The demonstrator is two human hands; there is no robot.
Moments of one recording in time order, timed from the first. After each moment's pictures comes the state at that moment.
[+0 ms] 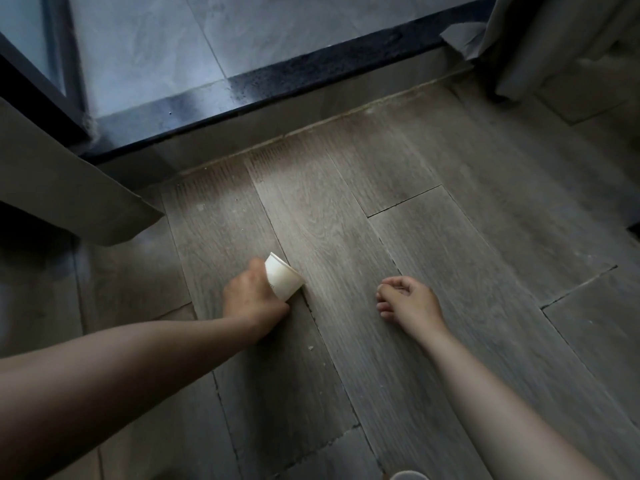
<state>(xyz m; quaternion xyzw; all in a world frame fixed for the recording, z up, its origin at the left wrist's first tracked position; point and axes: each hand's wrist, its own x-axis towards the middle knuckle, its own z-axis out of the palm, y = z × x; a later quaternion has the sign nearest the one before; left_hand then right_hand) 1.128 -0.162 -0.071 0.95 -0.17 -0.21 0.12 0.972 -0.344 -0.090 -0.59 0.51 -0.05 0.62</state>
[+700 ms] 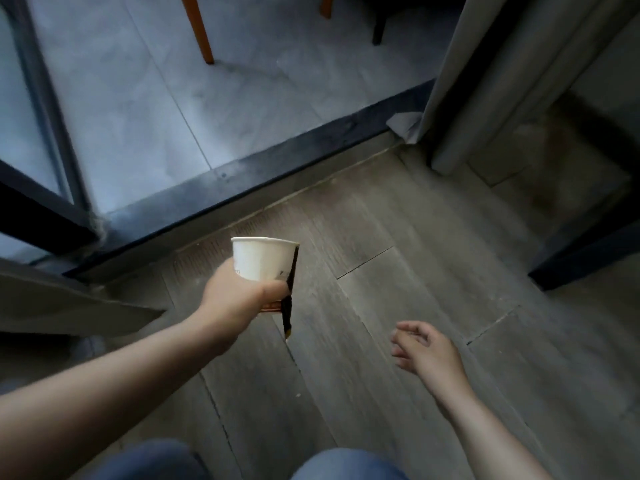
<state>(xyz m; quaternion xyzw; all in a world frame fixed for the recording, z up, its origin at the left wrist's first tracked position) 1.179 -0.228 0.158 0.79 -0.07 -0.35 0.49 0.953 -0.368 0.098 -0.52 0.58 -0.07 0.62</state>
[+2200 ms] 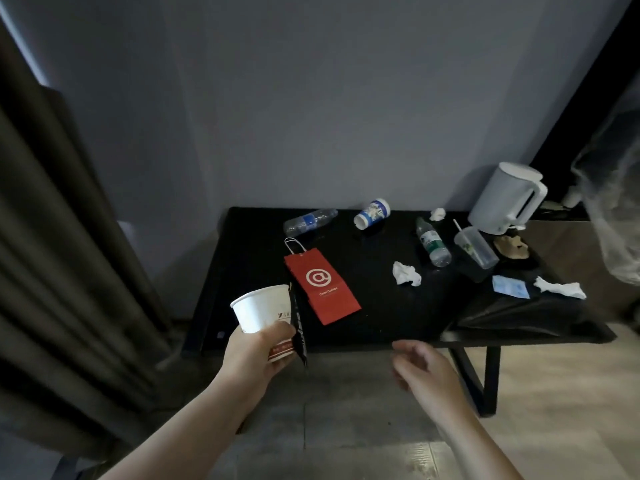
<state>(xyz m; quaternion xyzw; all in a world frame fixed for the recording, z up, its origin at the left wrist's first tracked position) 0.704 -0.547 0.893 0.49 -0.31 -0.69 0.43 0.474 -0.452 0.875 -0.35 0.74 -0.44 0.38</state>
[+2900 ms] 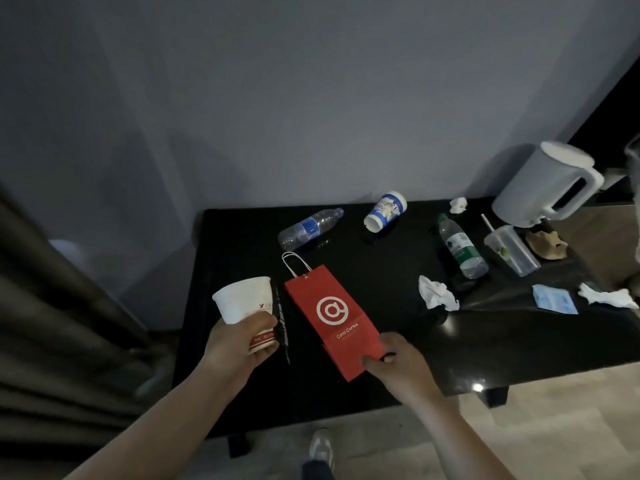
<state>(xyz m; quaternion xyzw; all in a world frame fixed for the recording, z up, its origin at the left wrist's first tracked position) 0.713 -0.783 0.848 0.51 -0.28 -0.72 0.38 0.480 -0.676 0.816 -0.39 0.79 -0.28 0.39</state>
